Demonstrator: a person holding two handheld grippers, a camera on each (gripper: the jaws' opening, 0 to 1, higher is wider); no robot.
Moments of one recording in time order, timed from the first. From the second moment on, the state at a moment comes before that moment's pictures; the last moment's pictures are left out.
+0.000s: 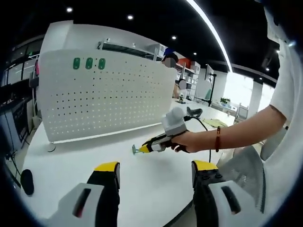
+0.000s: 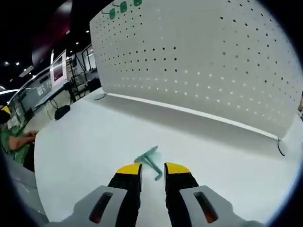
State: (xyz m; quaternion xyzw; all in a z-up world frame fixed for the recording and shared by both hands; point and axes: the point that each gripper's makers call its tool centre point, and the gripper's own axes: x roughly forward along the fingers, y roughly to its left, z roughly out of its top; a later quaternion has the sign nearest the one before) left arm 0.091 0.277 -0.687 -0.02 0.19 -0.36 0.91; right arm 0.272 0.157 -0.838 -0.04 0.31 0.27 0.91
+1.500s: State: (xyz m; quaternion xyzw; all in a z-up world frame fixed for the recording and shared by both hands) left arm 0.096 0.290 -0.688 -0.04 0.18 -0.34 0.92; right arm 0.274 0.179 -0.844 -0.07 0.31 0.30 0.90
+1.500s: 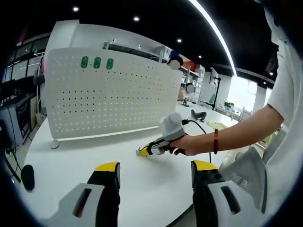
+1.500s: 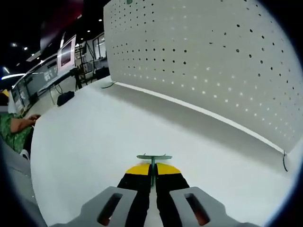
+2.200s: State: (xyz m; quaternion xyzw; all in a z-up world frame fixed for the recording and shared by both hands) left arm 0.092 0.285 -0.682 -0.05 0.17 -0.35 0.92; right arm 0.260 0.190 -0.813 -0.01 0.29 0.30 0.91
